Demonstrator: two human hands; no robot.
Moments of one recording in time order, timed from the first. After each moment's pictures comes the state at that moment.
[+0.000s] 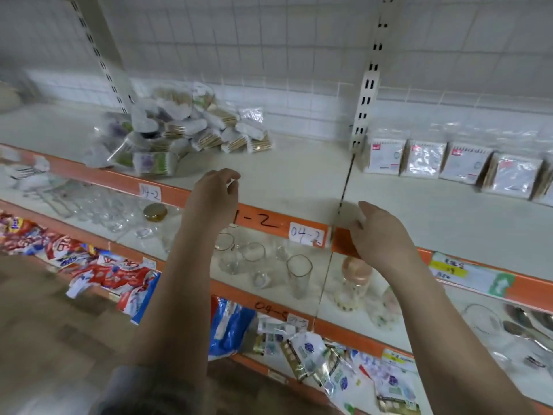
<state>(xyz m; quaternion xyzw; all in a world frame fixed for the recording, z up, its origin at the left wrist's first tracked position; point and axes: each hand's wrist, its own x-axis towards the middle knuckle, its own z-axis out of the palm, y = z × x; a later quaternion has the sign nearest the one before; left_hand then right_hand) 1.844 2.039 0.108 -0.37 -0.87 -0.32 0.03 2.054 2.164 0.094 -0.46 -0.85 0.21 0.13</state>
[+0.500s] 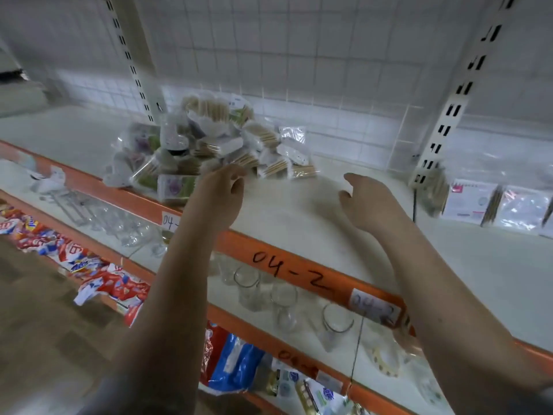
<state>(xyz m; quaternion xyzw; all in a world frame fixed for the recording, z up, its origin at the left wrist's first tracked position) 1.730 2.056 0.117 -0.37 -0.87 -0.34 0.06 1.884 2.220 0.122 -0.37 -0.90 0.17 0.12</state>
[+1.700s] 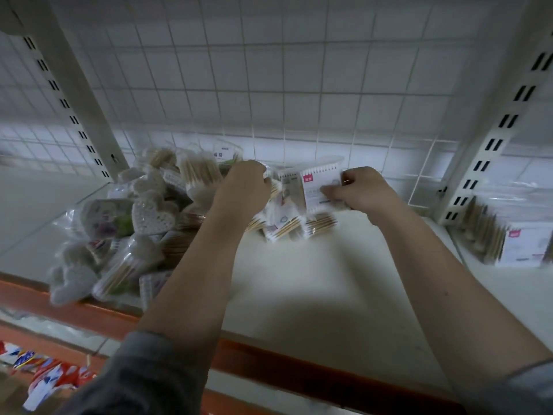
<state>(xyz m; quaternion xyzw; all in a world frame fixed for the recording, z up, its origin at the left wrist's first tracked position) 1.600 2.183 0.151 -0.49 -0.84 -0.25 0.03 1.759 2.288 0.148 -0.45 -0.73 0.45 0.25</state>
